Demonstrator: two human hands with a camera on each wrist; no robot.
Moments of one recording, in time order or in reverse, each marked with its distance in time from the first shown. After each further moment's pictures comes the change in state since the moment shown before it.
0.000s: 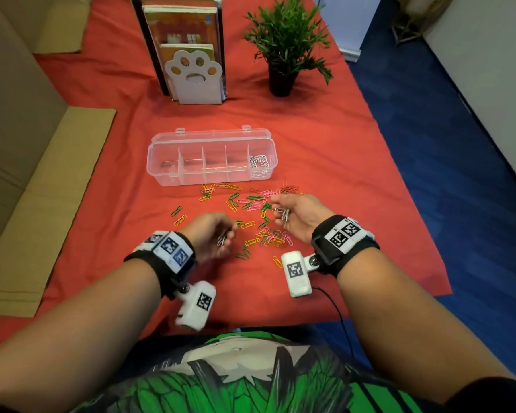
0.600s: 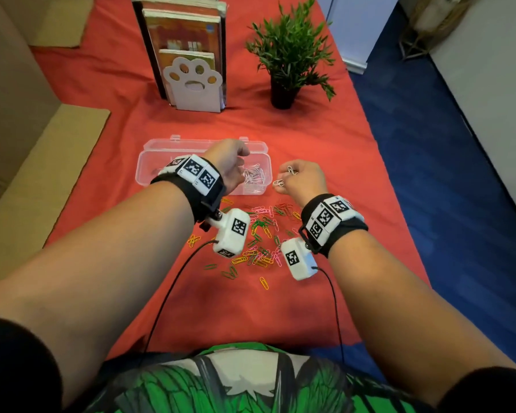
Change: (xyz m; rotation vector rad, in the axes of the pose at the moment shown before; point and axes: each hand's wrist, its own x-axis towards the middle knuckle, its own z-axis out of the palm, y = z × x) left_hand 0.042 0.140 0.044 -0.268 0.152 0.231; right_hand 0.036 -0.081 0.006 -0.541 0.306 -0.363
